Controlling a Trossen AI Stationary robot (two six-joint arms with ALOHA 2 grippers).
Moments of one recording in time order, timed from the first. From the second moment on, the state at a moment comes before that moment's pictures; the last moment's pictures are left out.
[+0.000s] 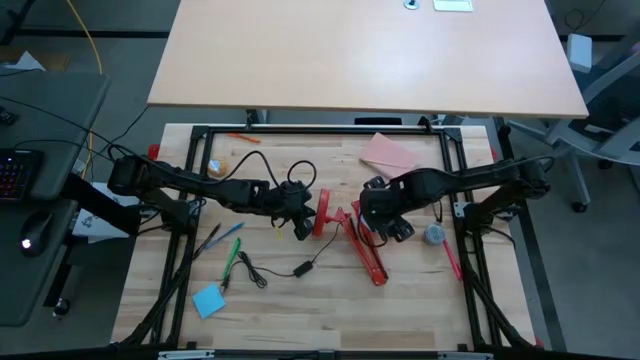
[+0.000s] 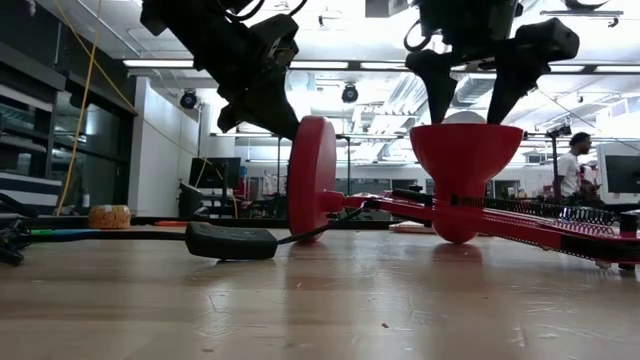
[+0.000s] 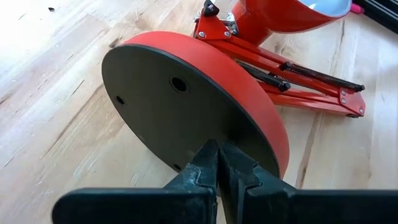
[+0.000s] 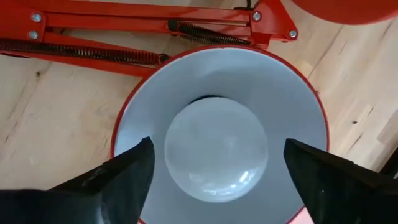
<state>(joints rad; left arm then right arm) -0.05 1.54 0.97 -0.22 -0.19 -0.52 0.09 1.53 1.26 -1.09 0.15 -0.50</state>
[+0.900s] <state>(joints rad) -0.01 1.54 0.97 -0.24 -0.19 -0.44 0.09 1.57 1.26 -1.08 0.16 0.23</state>
